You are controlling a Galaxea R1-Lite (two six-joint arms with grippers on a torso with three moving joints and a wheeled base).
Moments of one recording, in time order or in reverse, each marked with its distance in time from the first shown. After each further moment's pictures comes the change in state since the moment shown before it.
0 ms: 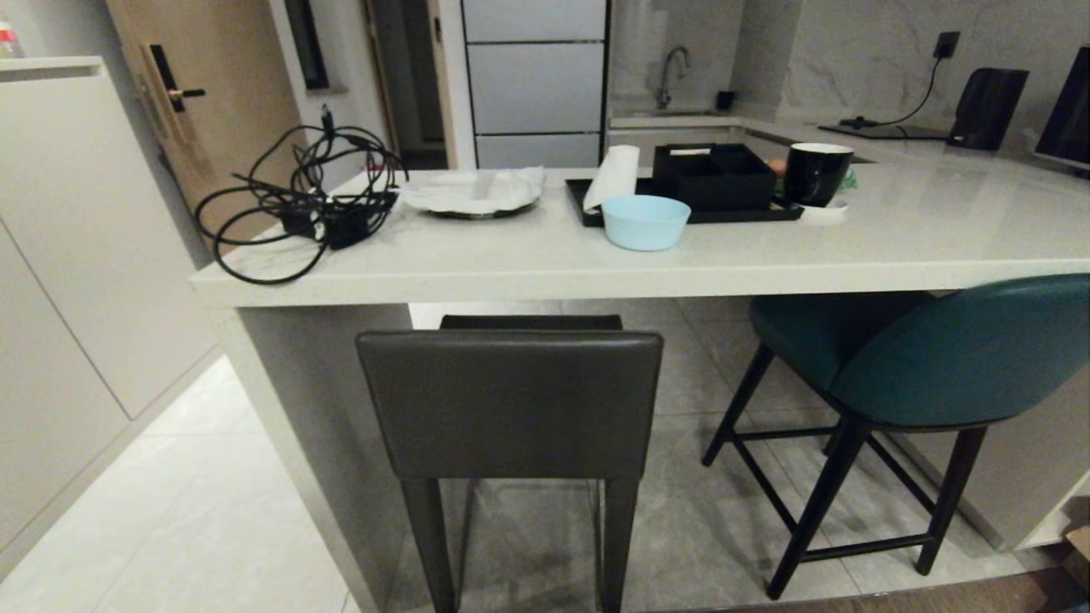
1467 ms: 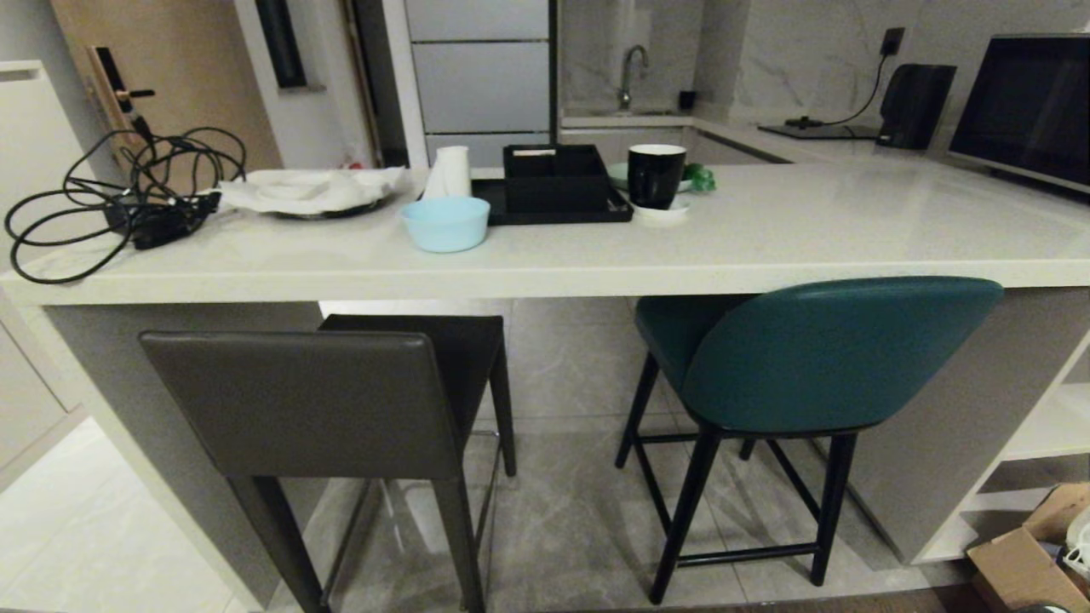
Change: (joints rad) left arm 0.000 0.000 0.000 0.000 -0.001 -0.001; right arm 0.000 0.000 0.000 0.000 0.001 -0.002
